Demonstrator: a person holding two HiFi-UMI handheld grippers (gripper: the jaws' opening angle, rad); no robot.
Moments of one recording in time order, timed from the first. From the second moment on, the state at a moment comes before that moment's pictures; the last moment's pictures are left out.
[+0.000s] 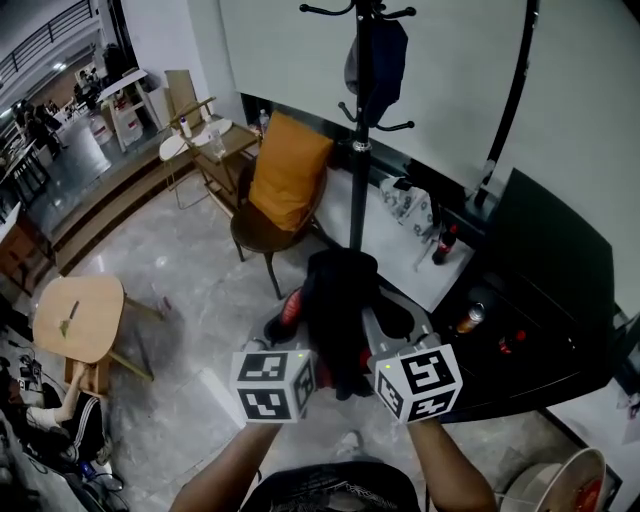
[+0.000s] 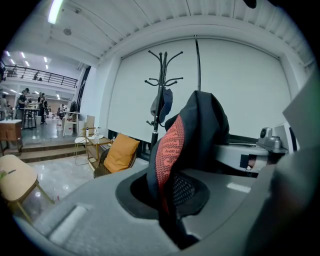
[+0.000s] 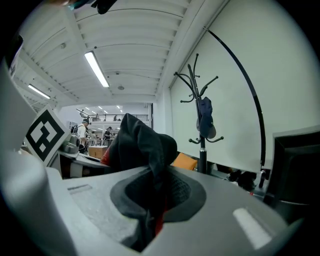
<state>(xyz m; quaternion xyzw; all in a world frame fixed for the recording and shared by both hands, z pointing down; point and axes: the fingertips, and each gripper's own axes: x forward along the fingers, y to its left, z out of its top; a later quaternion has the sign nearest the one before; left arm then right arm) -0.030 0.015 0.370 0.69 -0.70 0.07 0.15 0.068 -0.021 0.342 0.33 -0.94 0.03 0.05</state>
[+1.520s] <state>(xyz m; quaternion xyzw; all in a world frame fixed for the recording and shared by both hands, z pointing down) -0.063 -0.178 0.375 0.75 -0.63 0.08 0.16 0.041 -0.186 0.347 0.42 -0.91 0.04 0.06</state>
